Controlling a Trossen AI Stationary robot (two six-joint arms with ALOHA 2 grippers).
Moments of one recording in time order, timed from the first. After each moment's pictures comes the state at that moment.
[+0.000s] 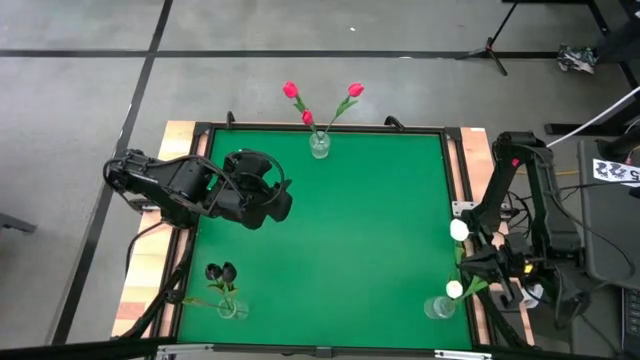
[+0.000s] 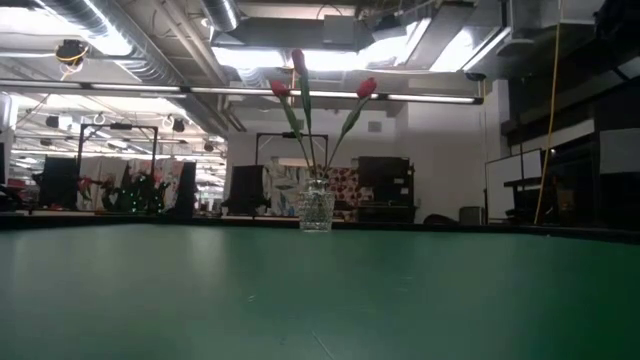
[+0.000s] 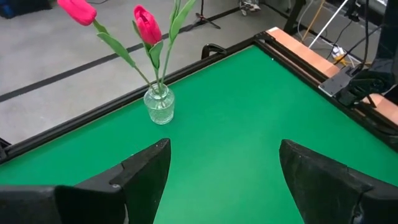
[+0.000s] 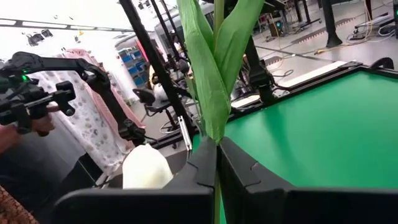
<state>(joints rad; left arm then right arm) -0.34 1.54 1.87 -1.37 -0.88 -1.08 1.59 1.03 0.95 -0.85 1.52 1.40</state>
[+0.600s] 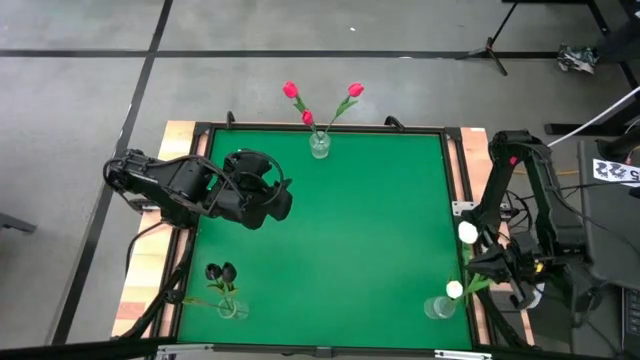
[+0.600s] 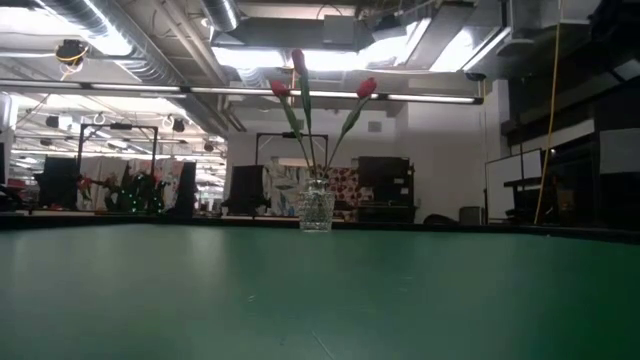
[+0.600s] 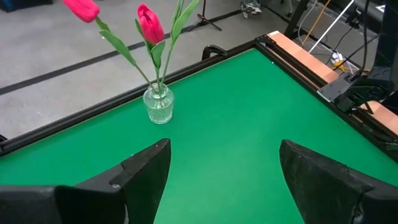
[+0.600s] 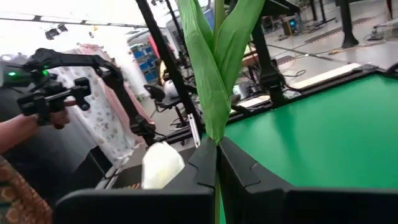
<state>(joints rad) -0.34 1.54 1.87 -1.37 -0.89 -1.11 1.64 1.00 0.96 -0.84 1.54 1.33</state>
